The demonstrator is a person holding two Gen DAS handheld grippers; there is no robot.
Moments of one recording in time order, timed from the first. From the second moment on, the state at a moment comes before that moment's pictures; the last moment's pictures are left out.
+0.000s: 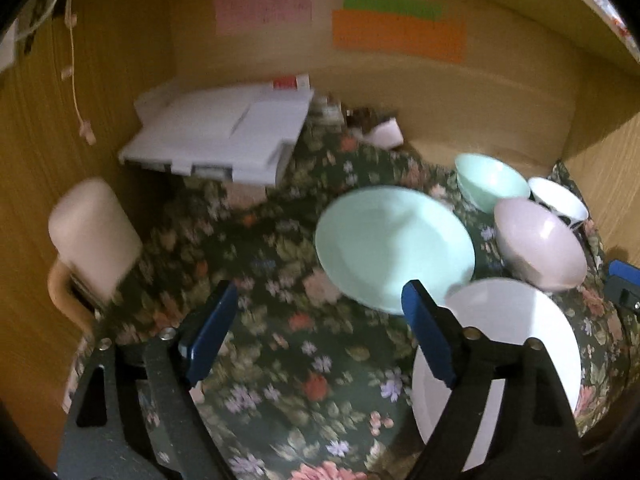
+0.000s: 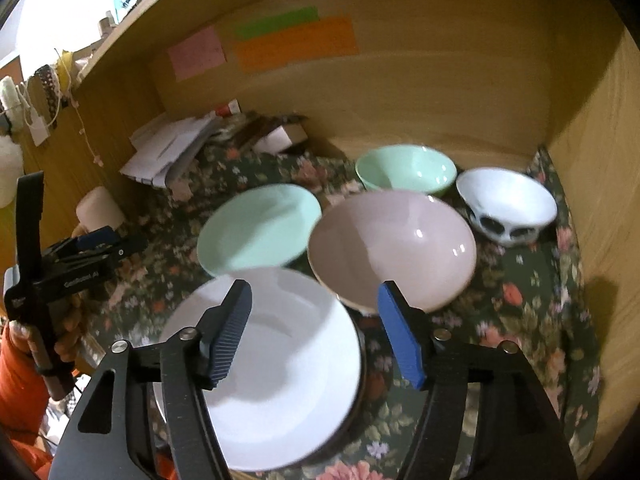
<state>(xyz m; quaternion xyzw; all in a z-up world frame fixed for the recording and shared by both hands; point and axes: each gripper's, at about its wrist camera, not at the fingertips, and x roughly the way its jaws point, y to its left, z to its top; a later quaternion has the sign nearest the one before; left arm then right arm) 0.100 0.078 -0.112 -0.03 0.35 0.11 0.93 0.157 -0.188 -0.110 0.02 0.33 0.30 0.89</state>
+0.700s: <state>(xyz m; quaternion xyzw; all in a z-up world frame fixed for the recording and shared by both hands) 0.142 0.108 -0.114 -0.06 0.35 0.07 0.93 0.233 -0.128 -0.103 -0.01 0.34 0.31 0.89</state>
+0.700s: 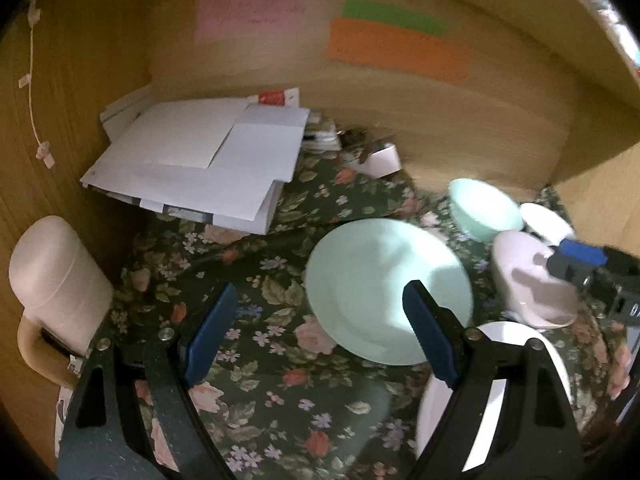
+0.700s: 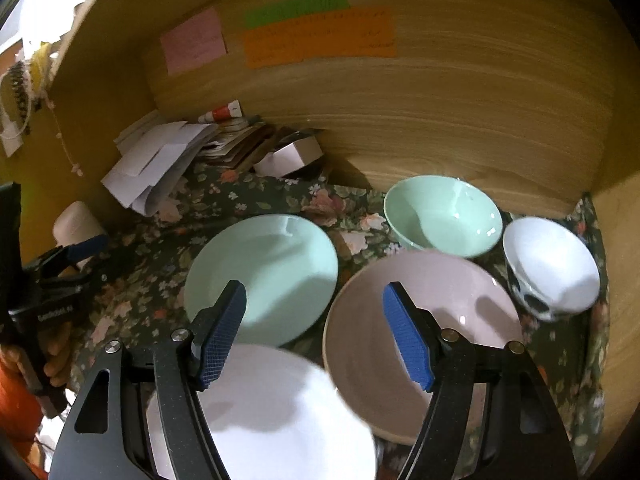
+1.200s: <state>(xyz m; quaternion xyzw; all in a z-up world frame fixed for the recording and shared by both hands) 0.173 0.130 -0.167 -0.11 0.42 0.05 0.90 0.309 -0.085 -0.134 -0.07 0.42 0.33 0.84</state>
